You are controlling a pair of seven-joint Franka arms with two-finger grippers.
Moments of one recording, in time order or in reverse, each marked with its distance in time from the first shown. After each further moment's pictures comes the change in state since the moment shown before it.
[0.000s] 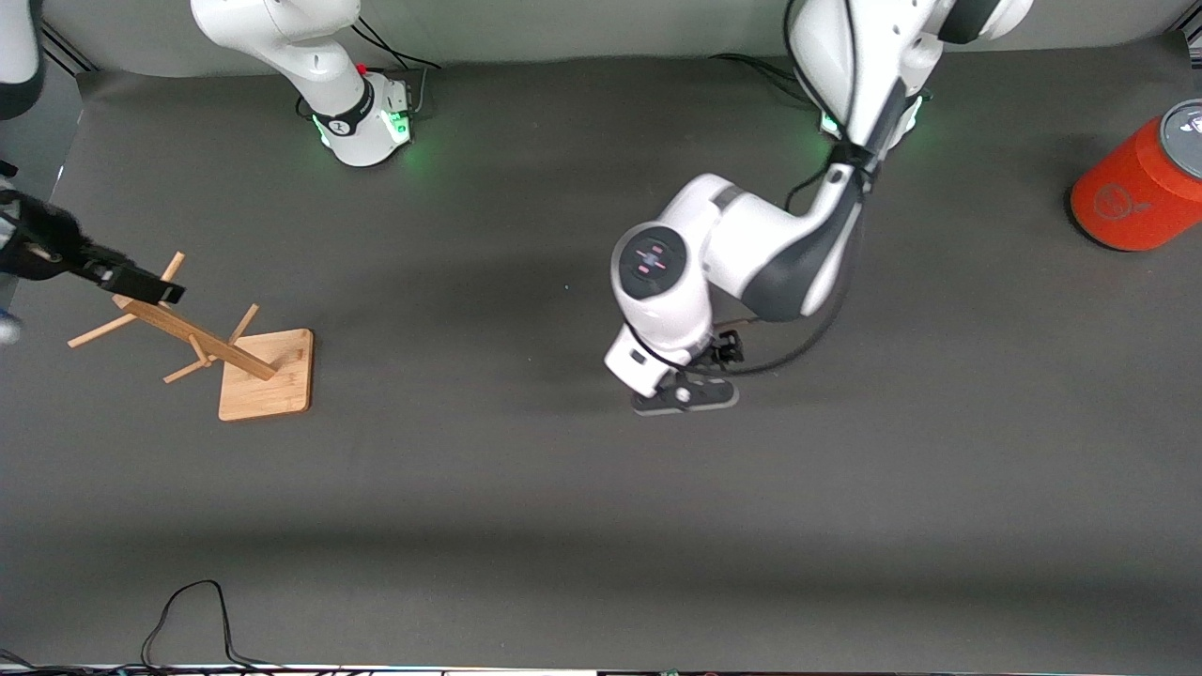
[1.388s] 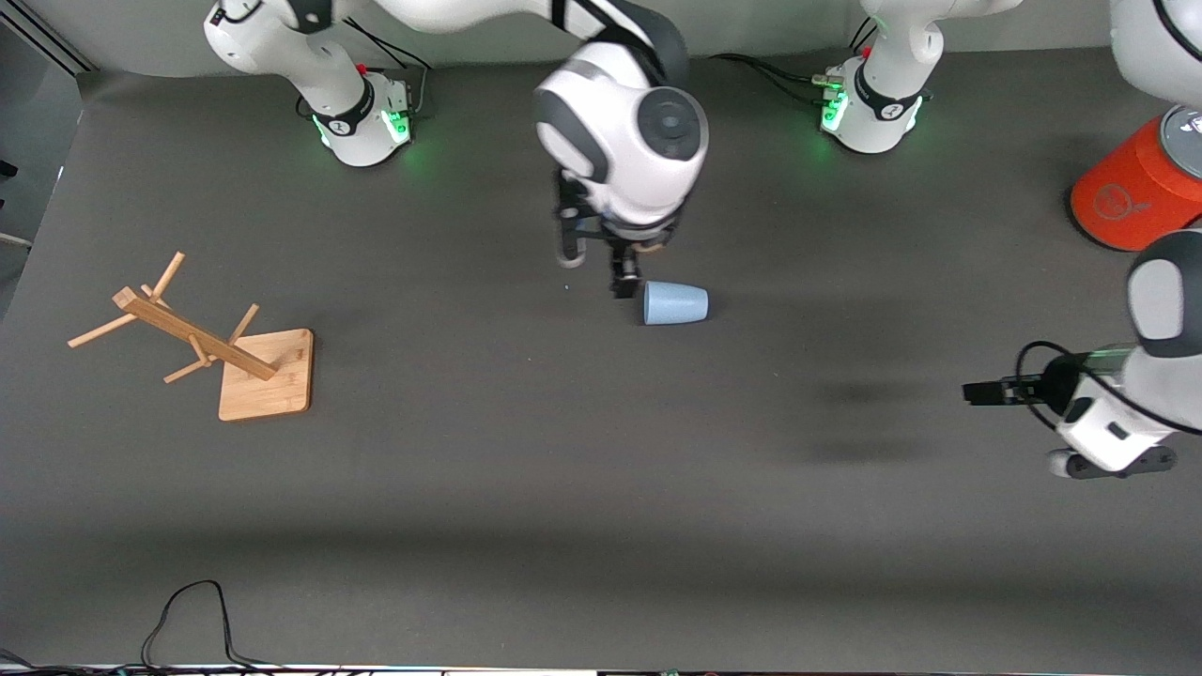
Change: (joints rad) left arm 0.667 -0.213 0.004 -0.206 -0.284 -0.098 0.622; right arm 0.797 0.567 0.035 0.446 0.014 -0.018 1.839
